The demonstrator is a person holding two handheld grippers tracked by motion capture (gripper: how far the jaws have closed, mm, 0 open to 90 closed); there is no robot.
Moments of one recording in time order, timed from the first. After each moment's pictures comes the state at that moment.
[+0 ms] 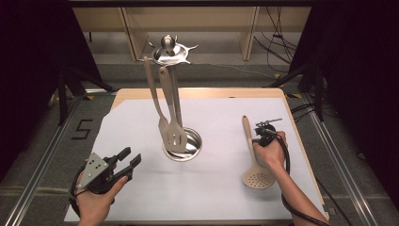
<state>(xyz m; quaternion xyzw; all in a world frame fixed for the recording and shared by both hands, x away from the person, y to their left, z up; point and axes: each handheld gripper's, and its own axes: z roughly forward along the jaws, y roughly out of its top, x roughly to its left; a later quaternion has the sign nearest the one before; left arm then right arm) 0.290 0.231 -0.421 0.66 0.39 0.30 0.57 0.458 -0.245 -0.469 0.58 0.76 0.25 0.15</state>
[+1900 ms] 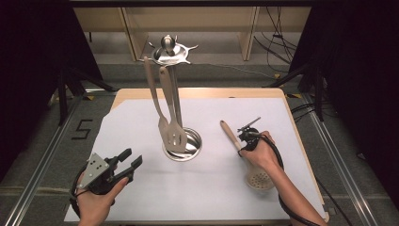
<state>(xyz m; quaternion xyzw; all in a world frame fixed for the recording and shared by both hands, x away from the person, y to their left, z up) 0.290 0.231 -0.423 0.67 0.38 0.29 0.57 0.449 -0.199 -0.458 0.49 0.85 0.16 0.07</state>
